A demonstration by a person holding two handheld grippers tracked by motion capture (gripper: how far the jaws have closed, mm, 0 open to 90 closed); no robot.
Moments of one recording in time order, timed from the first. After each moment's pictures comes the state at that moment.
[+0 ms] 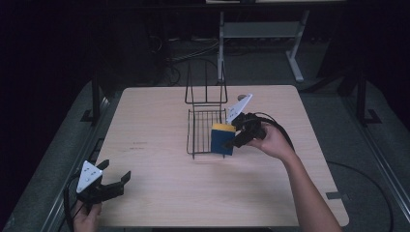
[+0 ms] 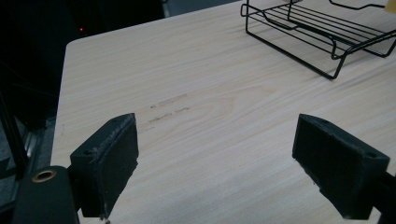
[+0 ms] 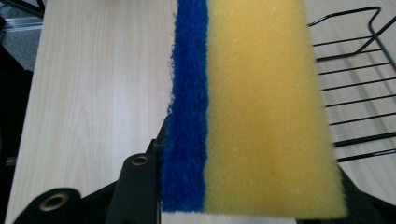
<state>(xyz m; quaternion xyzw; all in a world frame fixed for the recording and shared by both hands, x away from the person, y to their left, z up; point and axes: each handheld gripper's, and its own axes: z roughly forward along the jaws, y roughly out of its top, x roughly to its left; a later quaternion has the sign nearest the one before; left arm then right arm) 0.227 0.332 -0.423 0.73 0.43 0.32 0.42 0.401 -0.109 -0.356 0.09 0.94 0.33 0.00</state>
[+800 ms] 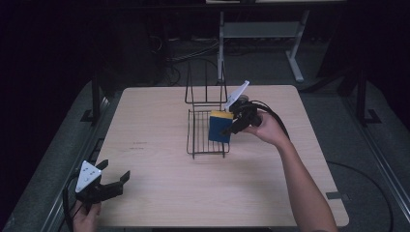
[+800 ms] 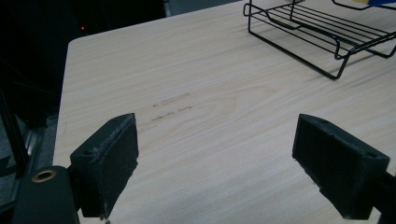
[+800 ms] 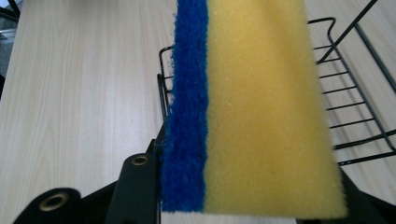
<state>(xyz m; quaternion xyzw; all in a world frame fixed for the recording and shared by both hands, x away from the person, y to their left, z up) 0.227 0.335 -0.423 0.73 0.43 0.32 0.42 0.446 -0.106 -0.354 0.10 0.94 0.34 0.00</state>
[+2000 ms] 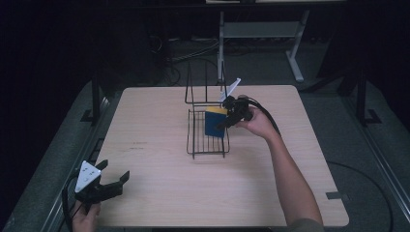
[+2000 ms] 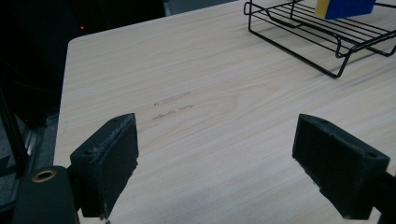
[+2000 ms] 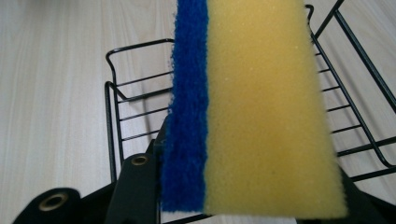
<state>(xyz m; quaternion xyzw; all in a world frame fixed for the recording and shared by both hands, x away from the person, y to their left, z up) 0.227 0.337 -0.424 0.73 0.43 0.32 0.42 0.486 -0.091 -0.381 0.12 0.93 0.33 -0.01</state>
